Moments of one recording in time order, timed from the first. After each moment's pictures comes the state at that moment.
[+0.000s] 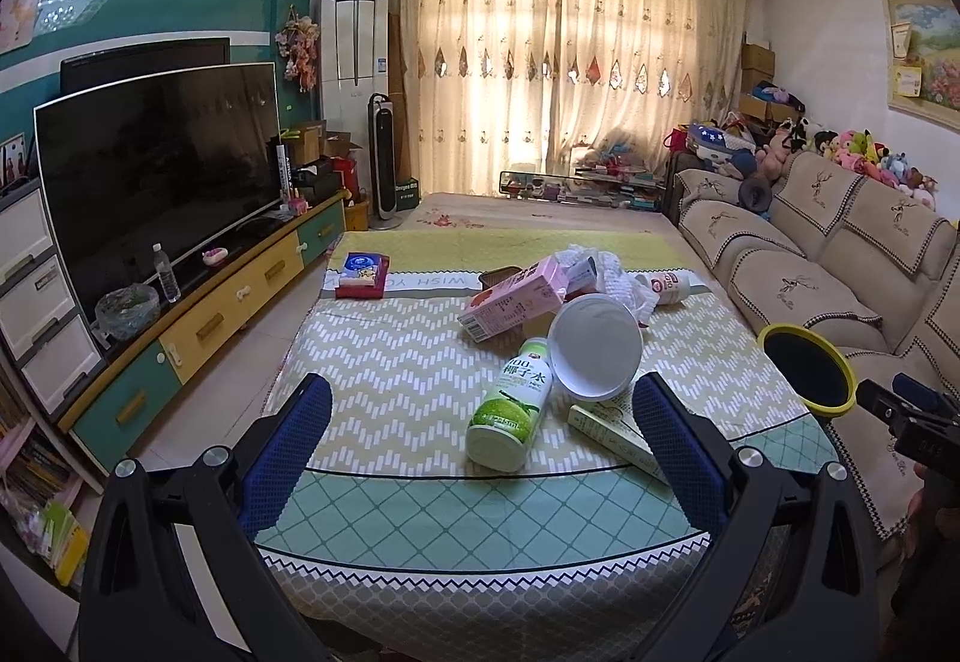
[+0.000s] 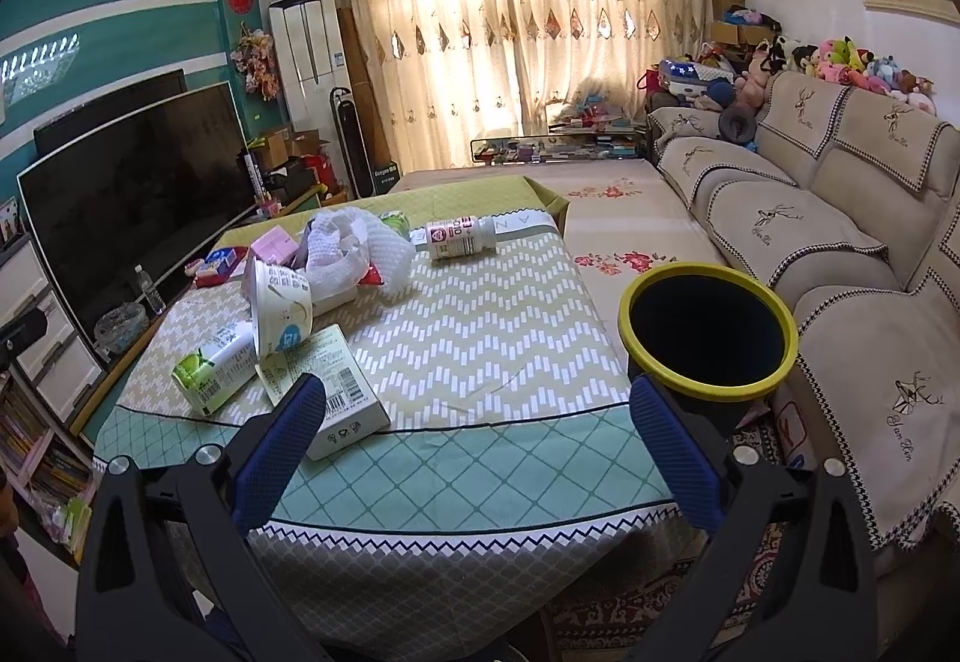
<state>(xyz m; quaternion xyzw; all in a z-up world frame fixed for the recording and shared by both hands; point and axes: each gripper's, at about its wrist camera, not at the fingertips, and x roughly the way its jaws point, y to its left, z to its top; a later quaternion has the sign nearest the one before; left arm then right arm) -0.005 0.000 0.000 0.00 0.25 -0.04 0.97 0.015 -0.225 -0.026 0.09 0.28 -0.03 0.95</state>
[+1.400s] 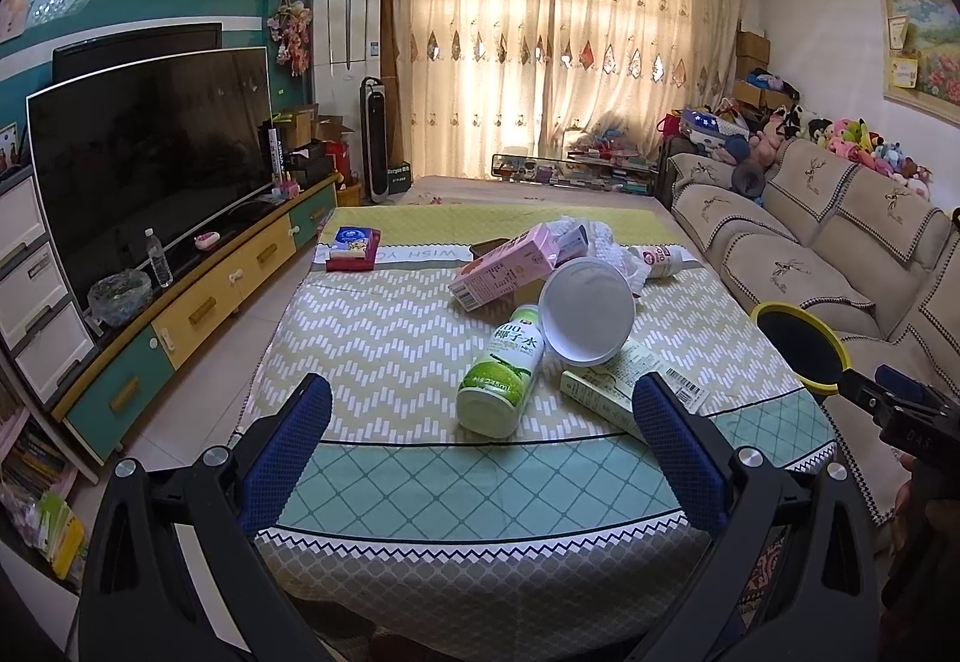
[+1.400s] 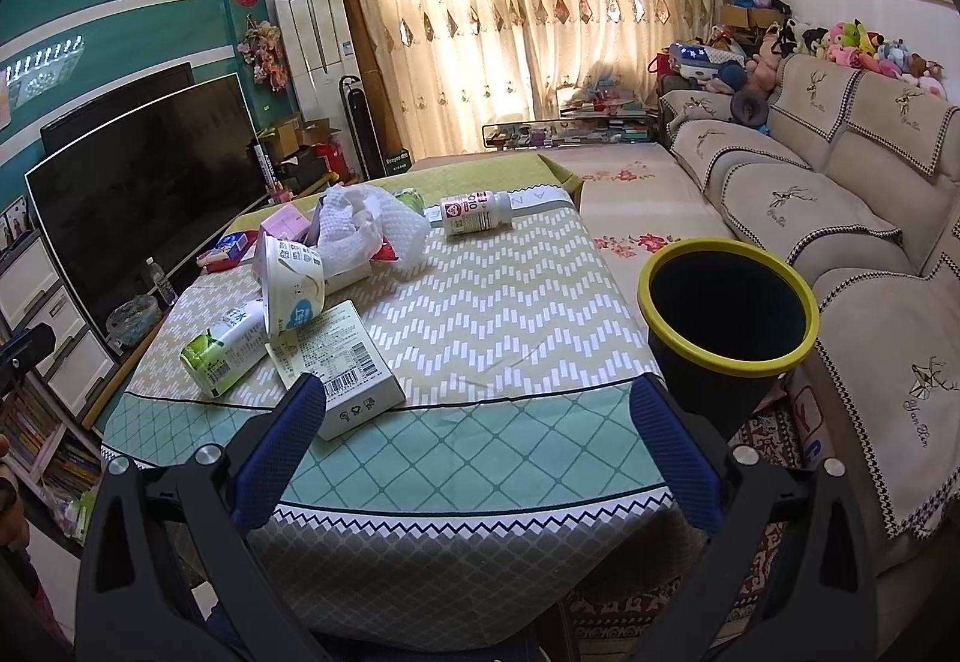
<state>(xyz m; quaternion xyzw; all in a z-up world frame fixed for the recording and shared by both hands) -0.016 -0.001 -0.013 0.00 0.27 -0.05 0.96 0.014 -0.216 -0.041 0.09 0.30 -0.01 0.95</state>
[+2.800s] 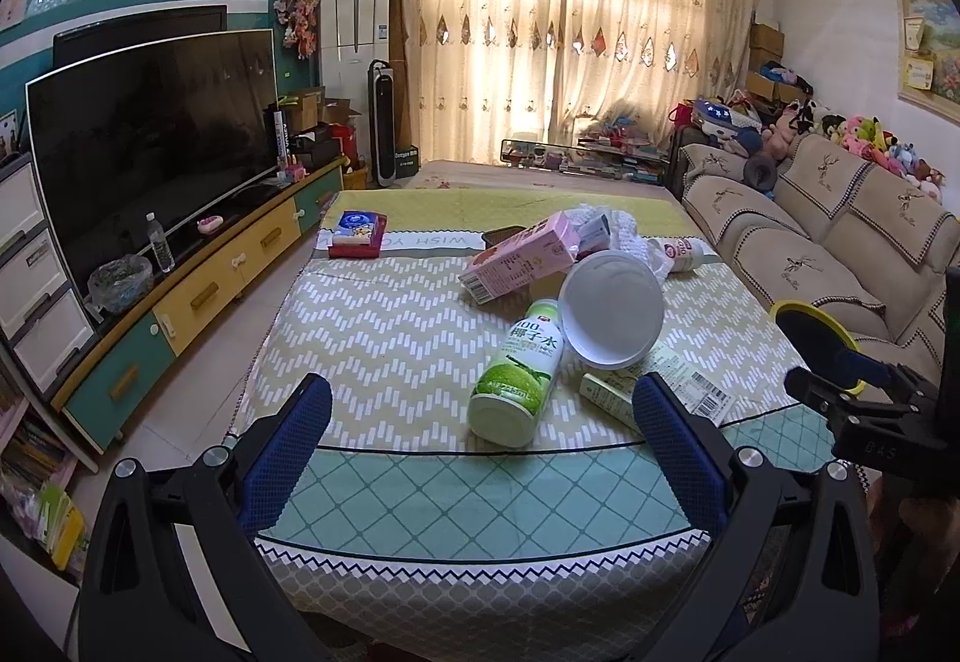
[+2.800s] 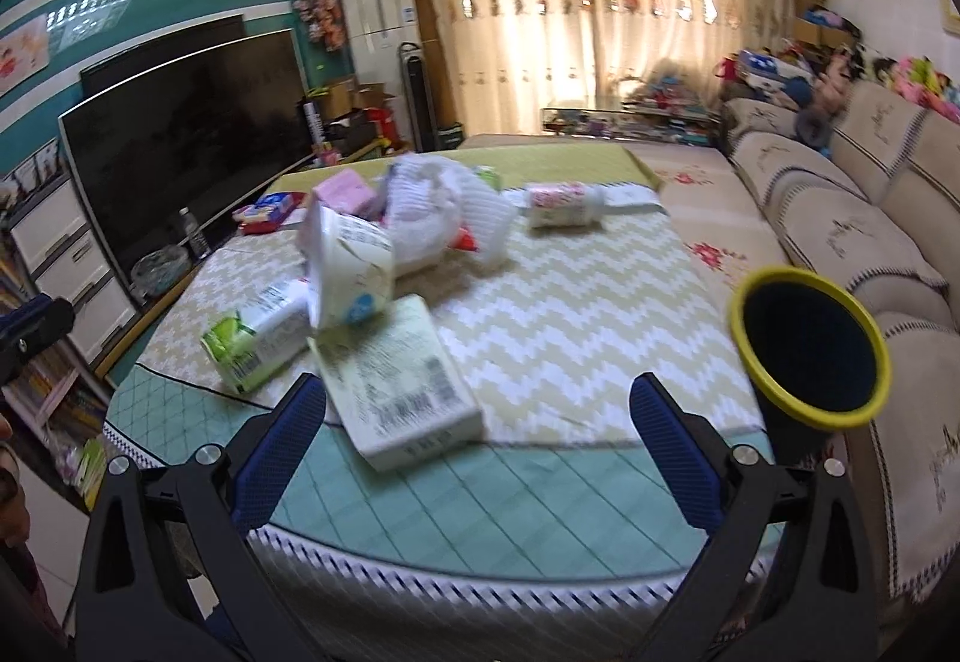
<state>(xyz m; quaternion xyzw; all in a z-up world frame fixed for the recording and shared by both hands) 0.019 0.003 -0.028 -0.01 0.29 -0.04 0.96 0.083 -0.158 -0.048 0.04 0.32 0.06 0.94</state>
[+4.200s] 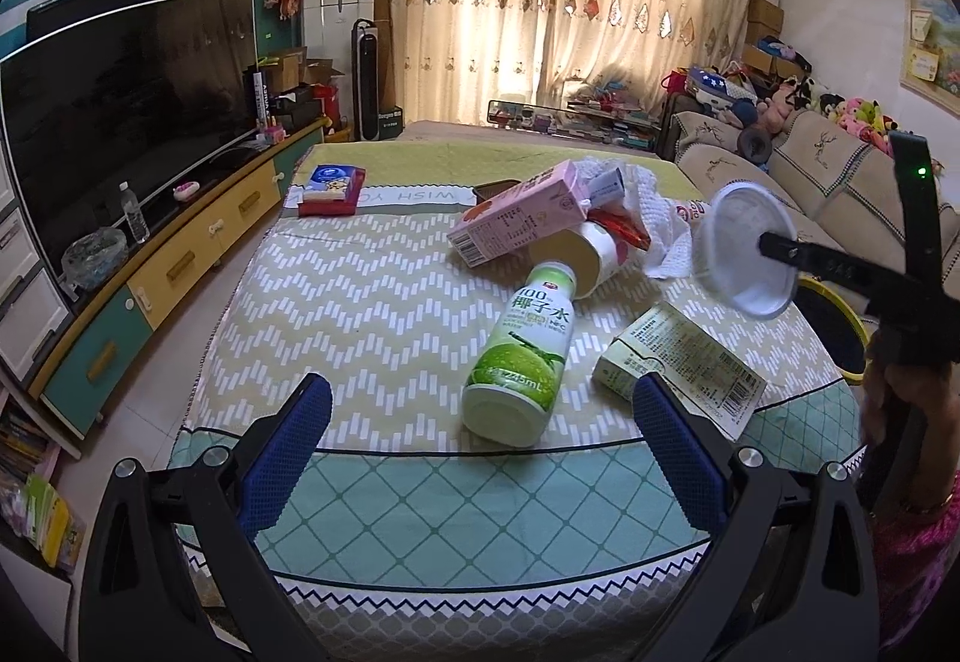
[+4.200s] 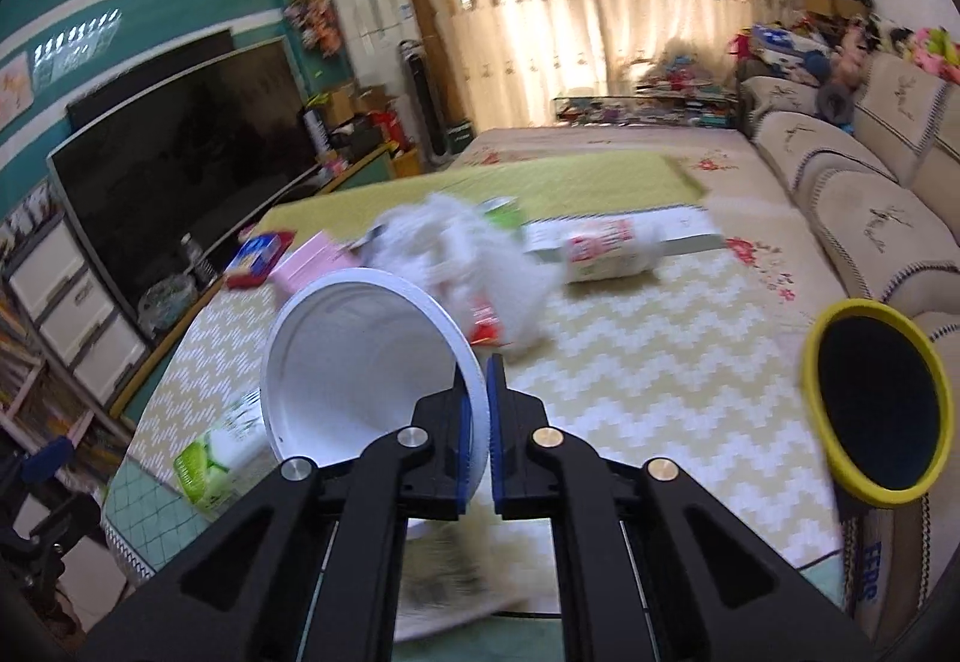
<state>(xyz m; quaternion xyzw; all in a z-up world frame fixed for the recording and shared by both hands) 0.079 -0.001 -0.072 -0.01 0.34 -0.06 0.94 0.175 -0.189 -0.047 0.09 0.33 0.04 0.94</state>
